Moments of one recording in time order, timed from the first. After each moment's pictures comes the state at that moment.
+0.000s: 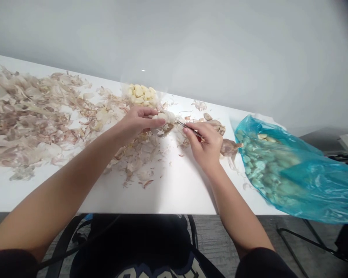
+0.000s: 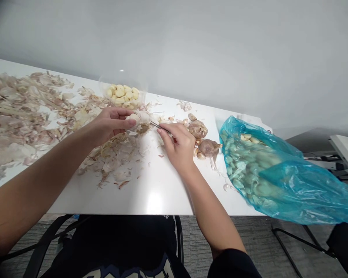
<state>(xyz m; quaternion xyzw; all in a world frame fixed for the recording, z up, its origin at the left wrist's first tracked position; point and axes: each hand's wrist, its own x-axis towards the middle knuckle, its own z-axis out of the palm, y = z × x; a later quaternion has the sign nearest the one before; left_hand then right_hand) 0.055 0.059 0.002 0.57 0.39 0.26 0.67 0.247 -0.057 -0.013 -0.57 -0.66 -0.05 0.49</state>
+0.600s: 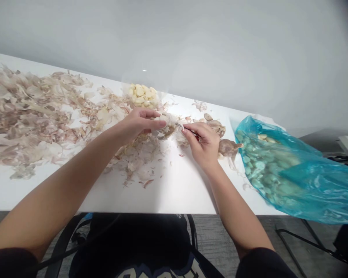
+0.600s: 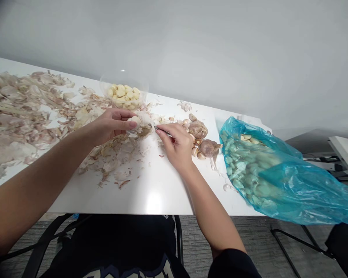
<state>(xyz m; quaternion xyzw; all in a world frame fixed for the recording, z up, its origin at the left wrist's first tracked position) 0.055 0.056 0.010 0.56 0.37 0.22 0.71 0.248 -0.054 -0.017 -0.54 -0.67 0.00 0.51</state>
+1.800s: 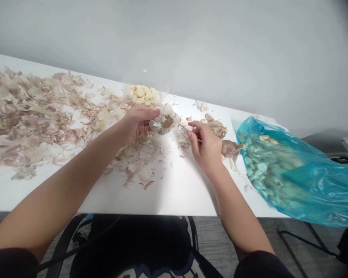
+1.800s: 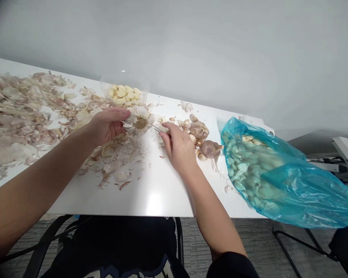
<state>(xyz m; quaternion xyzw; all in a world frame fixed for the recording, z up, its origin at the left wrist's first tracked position) 0.052 0.059 0.005 0.47 0.31 0.28 0.78 0.253 -0.062 -0.014 -0.61 -0.70 -0.07 0.37</state>
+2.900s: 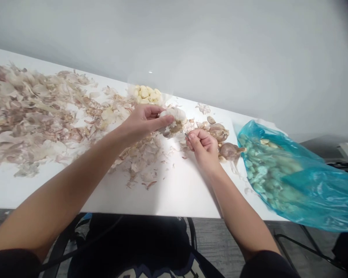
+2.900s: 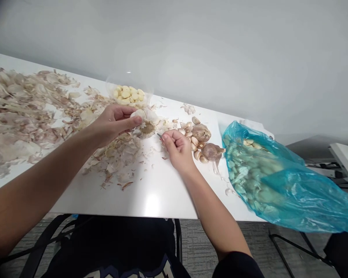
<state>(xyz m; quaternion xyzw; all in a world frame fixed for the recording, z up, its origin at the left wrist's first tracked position) 0.052 0.046 0.020 0.64 0.30 0.29 0.64 0.241 -0.055 -0.028 -0.55 -0.51 0.36 0.55</state>
